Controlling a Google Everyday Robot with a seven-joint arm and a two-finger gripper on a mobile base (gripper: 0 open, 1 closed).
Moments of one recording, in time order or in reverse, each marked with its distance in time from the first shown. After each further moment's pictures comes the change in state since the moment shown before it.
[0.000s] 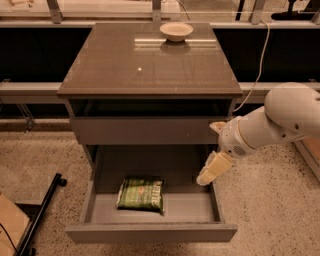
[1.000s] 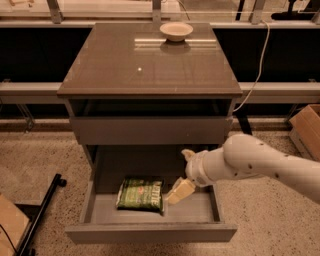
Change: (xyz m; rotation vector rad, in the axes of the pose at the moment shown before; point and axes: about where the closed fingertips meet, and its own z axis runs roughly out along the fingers) arm 0.005 0.036 0.139 -0.036 -0.140 0.060
